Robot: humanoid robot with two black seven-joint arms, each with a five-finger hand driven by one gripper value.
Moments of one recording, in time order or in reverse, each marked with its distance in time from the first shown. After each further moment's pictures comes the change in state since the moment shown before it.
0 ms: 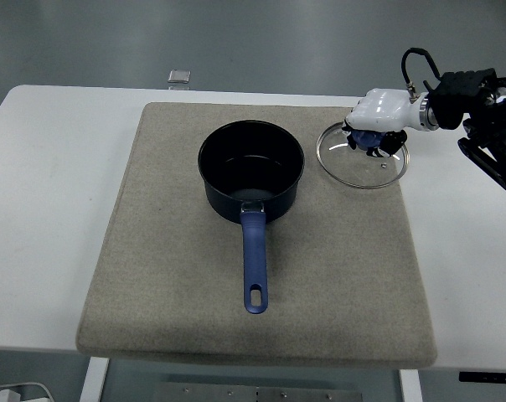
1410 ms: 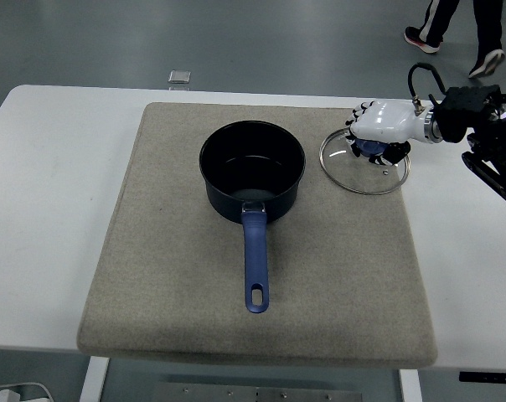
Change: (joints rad) left arm 0.000 0.000 0.000 0.000 0.000 0.000 0.000; right arm -0.050 -0.004 -0.004 0.000 0.005 -0.022 0.000
